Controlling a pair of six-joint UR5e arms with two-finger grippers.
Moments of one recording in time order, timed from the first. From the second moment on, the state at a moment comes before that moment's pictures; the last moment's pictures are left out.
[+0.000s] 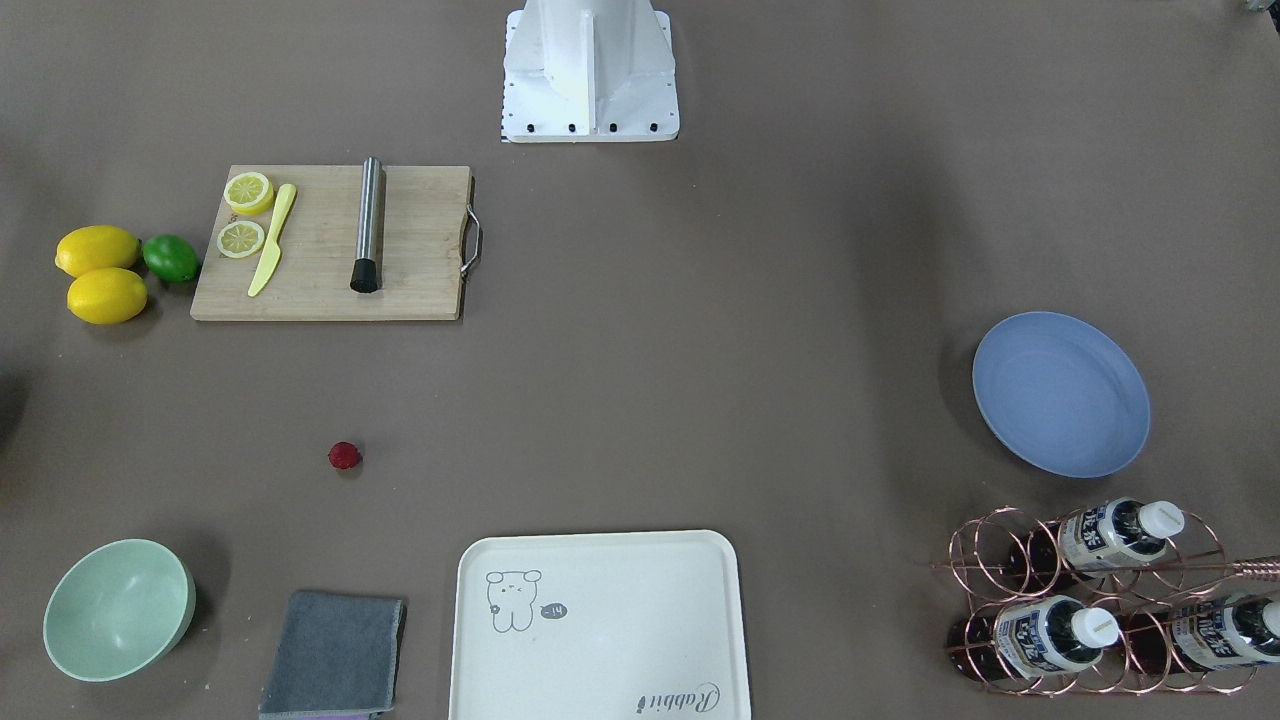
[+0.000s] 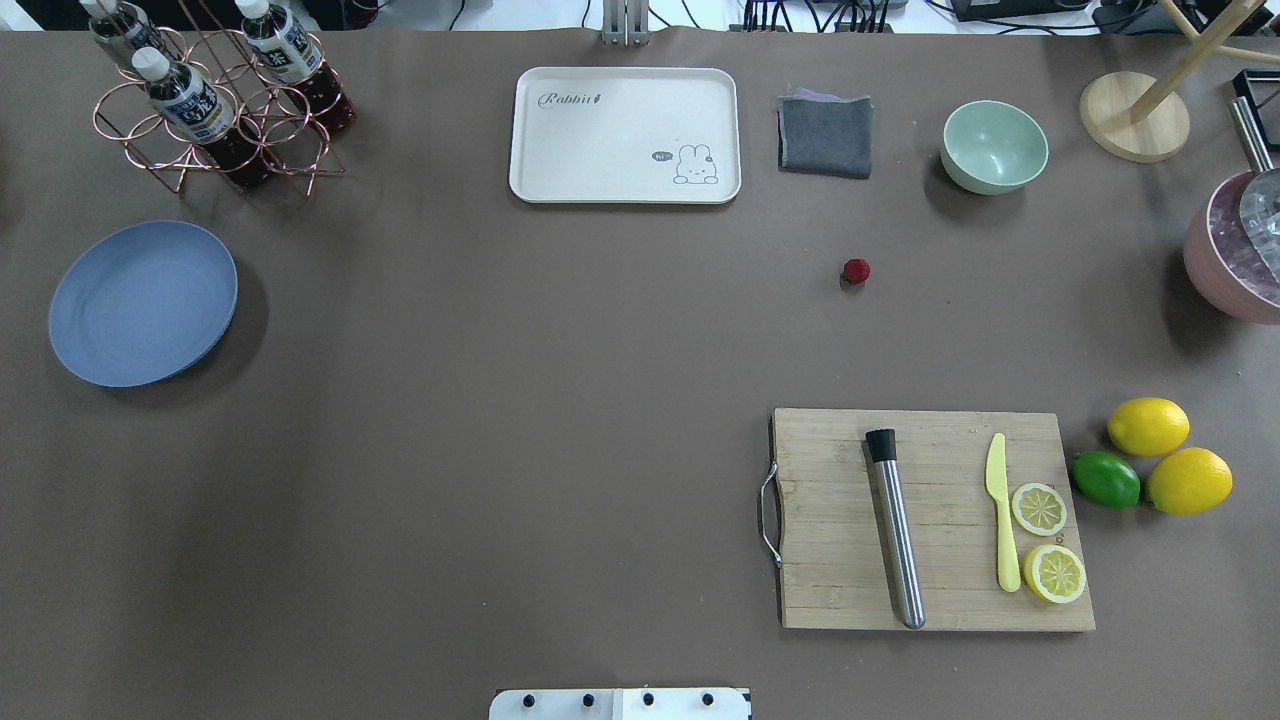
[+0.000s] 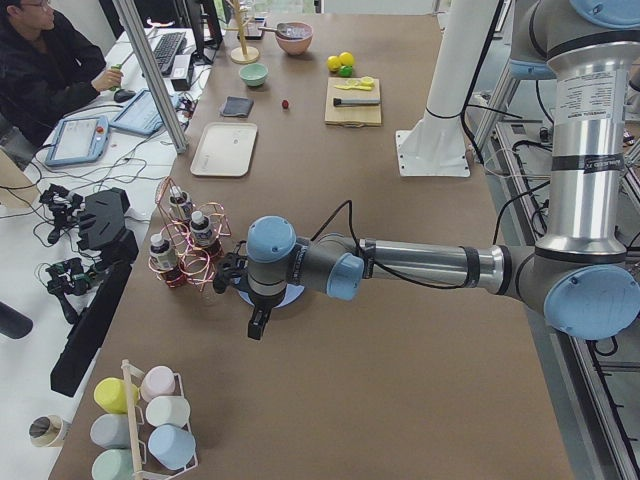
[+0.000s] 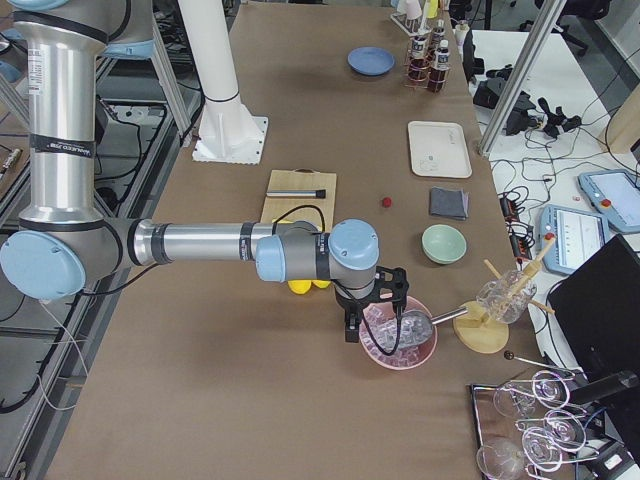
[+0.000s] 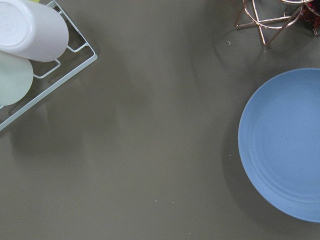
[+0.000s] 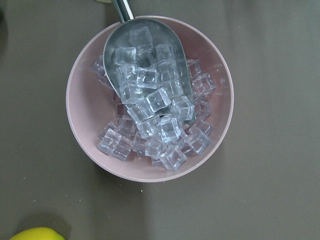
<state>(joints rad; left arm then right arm) -1.53 -1.53 -1.67 -1.81 -2.33 -0.02 1.60 -1.66 1.72 -1.53 2.37 0.10</state>
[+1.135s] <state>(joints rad) -1.53 -1.54 -1.67 -1.82 -2.33 -0.02 1.60 -1.66 1.73 -1.53 2.38 0.11</state>
